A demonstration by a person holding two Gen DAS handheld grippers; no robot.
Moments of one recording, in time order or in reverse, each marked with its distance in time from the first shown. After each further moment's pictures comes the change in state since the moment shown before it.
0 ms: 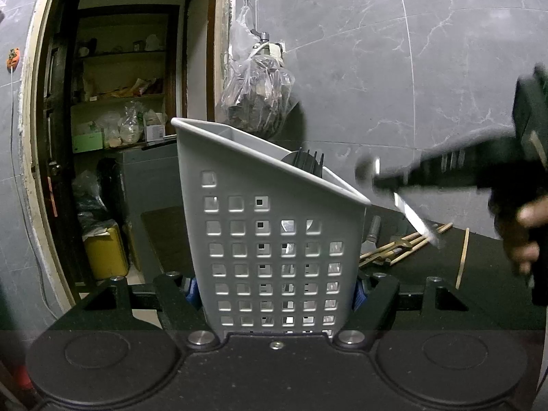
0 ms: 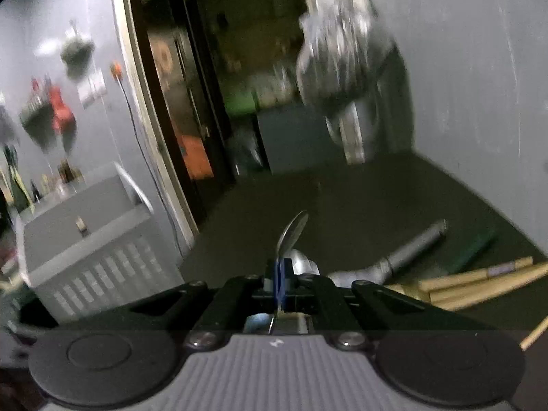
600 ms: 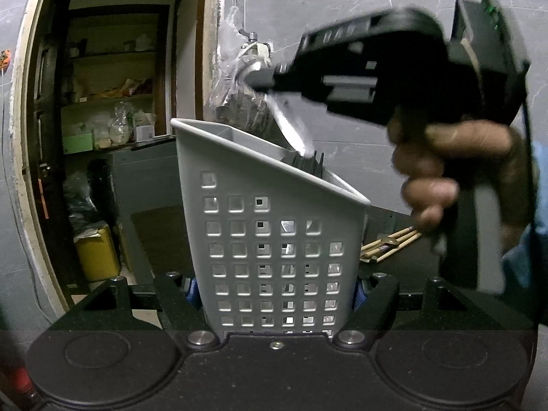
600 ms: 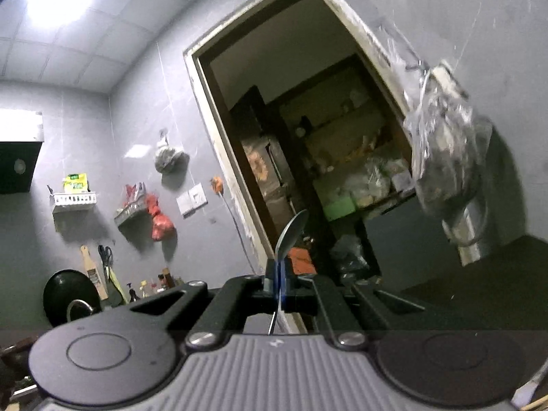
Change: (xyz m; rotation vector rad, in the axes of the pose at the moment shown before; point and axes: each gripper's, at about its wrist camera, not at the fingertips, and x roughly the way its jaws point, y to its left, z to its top) left arm 0.003 0.003 0.002 0.013 0.002 -0.038; right arm 0.037 0.057 0.047 0.069 -0.280 0.346
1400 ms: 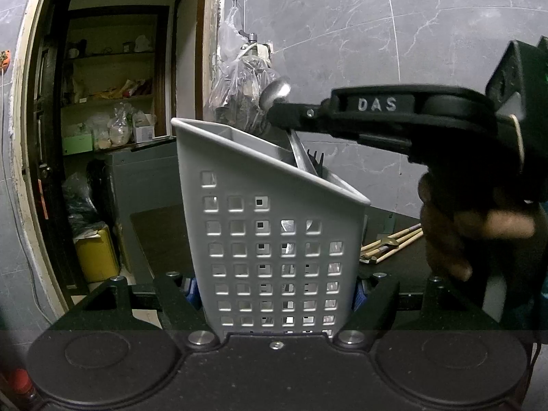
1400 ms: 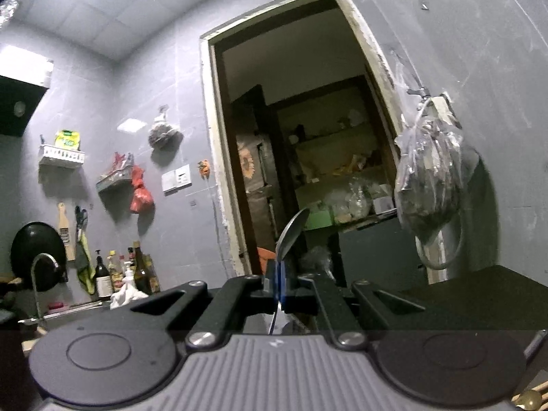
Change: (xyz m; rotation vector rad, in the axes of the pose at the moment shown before) left arm 0.001 0.002 0.000 0.000 -0.001 -0.001; right arm -0.038 0.023 -0.052 -0.212 -0.041 -0.077
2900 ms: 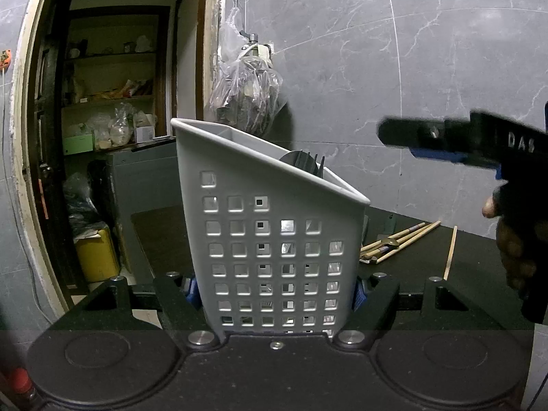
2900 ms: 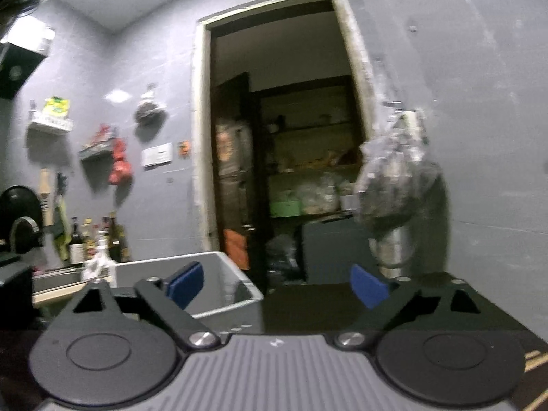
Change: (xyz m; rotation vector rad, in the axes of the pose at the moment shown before) left arm -0.003 0.000 -0.001 0.000 -0.003 0.000; right arm -0.073 -0.009 0.010 -0.082 0.058 -0.165
